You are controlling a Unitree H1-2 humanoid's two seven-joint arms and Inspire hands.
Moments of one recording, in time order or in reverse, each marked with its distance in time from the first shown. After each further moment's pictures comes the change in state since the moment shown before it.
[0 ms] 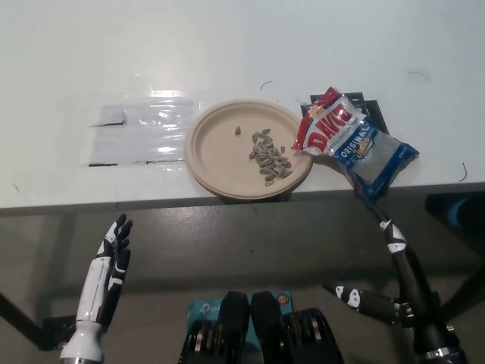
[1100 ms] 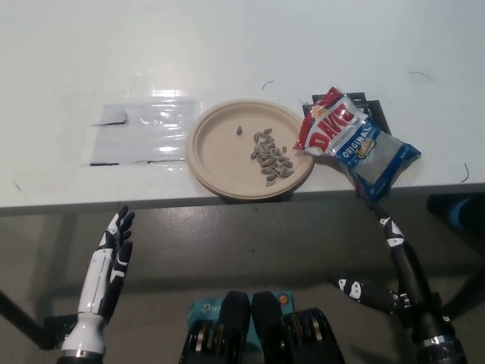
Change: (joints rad) left_arm -0.018 0.000 -0.004 -0.005 0.006 0.002 0.000; right_arm -0.044 -0.002 -0.015 0.084 0.000 -0.025 -0.017
